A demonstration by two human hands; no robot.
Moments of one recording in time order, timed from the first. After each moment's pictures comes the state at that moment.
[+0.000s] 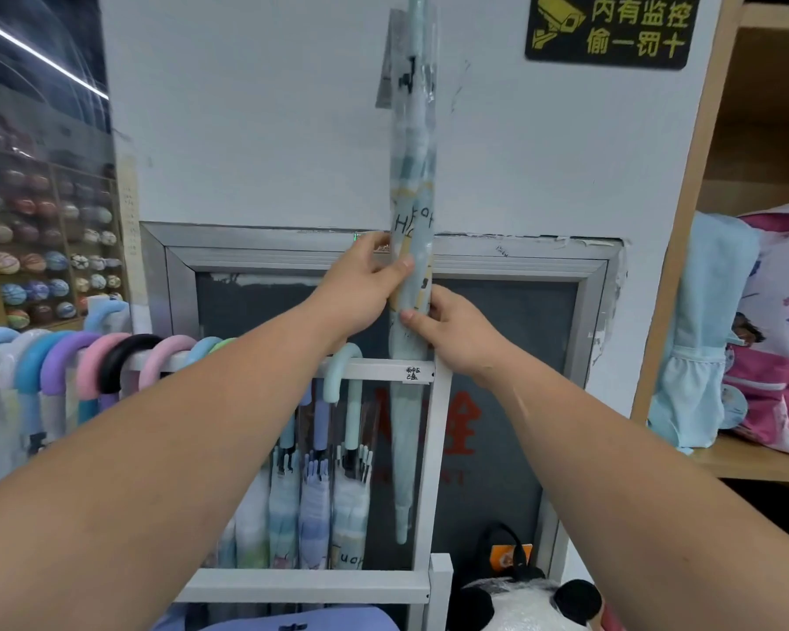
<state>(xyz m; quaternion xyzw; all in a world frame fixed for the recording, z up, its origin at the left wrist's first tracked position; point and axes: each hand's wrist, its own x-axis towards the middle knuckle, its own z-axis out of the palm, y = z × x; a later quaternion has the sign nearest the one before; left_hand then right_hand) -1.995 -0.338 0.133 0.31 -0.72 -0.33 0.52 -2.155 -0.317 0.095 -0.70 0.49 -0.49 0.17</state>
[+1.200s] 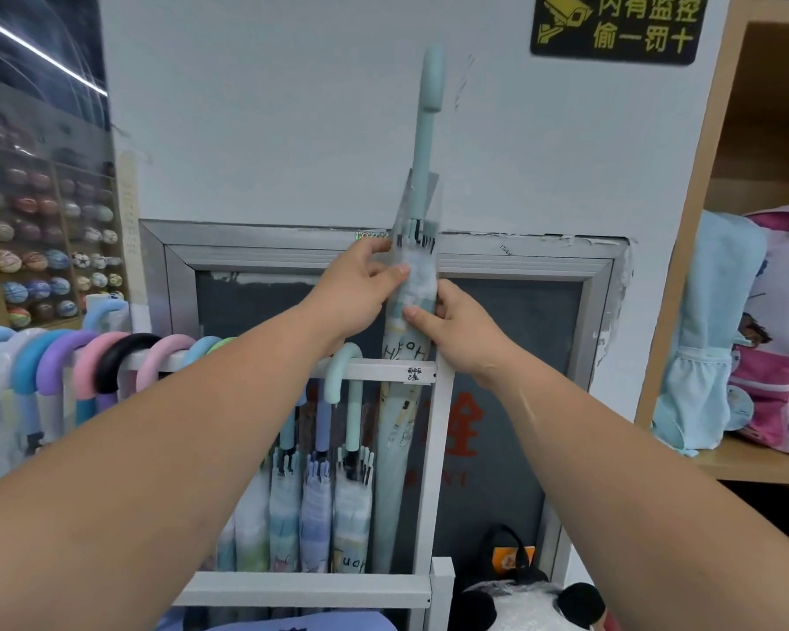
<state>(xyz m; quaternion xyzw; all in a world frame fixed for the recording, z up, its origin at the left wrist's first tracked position) -1.988 -0.335 0.131 0.34 -0.73 -0.31 0.51 -2.153 -0.316 0.093 -0.67 0.48 -0.52 0.21</state>
